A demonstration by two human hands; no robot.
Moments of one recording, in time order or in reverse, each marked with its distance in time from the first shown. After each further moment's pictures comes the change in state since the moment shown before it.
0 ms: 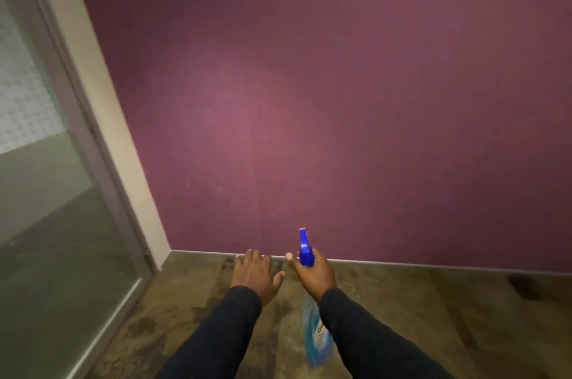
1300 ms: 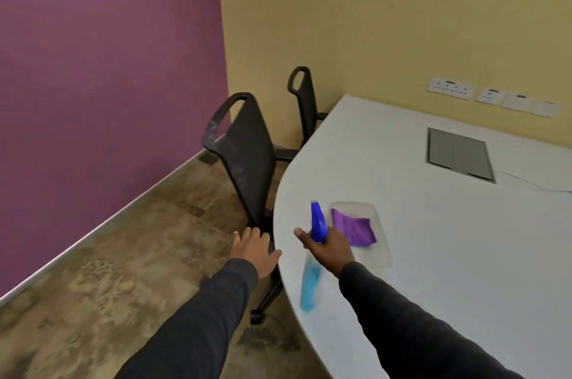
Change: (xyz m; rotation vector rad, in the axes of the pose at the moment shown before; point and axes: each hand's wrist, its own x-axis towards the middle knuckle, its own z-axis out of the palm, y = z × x) left_hand -0.334 0.404 0.100 0.079 -0.264 1.200; right_hand -0.526 0.137 -0.300 -0.247 1.018 0.565
